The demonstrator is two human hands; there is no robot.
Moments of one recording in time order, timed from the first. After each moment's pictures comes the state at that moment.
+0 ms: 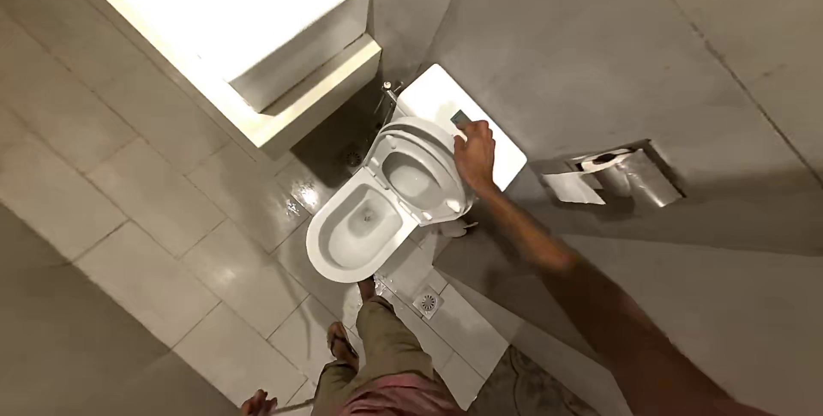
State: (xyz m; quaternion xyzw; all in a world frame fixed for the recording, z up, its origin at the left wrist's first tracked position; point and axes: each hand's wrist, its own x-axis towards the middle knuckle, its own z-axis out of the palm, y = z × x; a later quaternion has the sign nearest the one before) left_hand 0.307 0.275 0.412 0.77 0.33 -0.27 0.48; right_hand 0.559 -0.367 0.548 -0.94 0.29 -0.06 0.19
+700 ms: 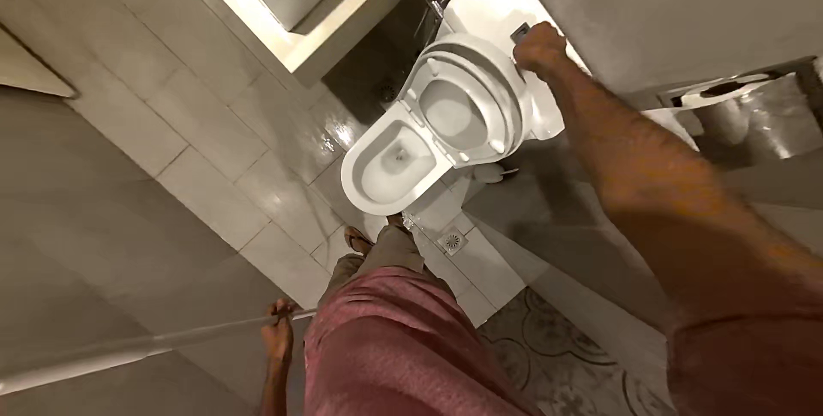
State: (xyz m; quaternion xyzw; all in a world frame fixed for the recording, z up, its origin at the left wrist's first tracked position) left_hand 0.338 0.294 0.472 0.81 0.29 -0.20 0.46; right_hand 0.623 -0.402 0.554 -0.87 0.41 0.24 0.15
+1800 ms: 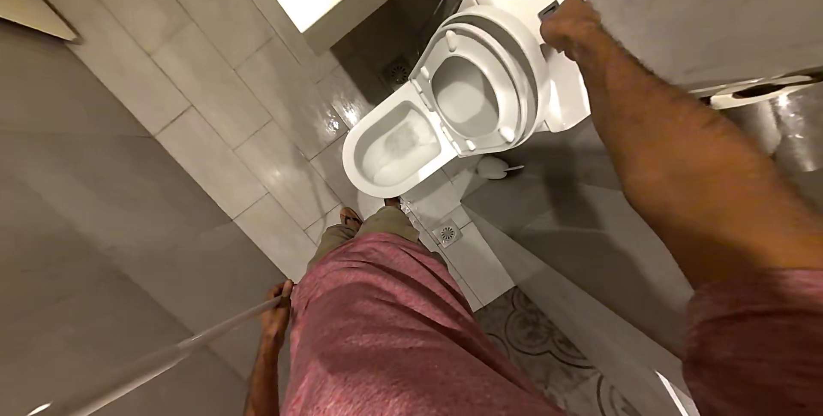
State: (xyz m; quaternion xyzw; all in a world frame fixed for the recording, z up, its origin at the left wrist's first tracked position) left_hand 0.293 0.296 0.472 0.81 0.28 -0.28 0.44; right_hand 0.626 -0.409 0.555 -0.88 0.39 0.24 0.14
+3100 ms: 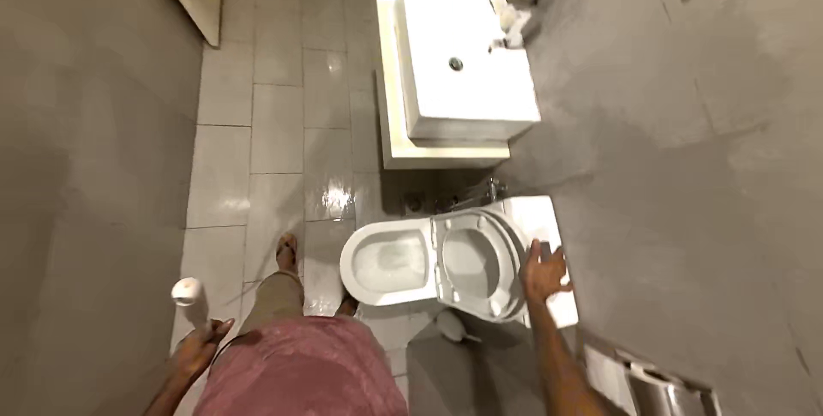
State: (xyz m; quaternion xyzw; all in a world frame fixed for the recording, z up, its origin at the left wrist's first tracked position) left_hand 0.322 0.356 0.430 0.82 0.33 -0.32 0.34; right_hand 0.581 -0.335 0.534 -0.93 0.35 -0.03 0.09
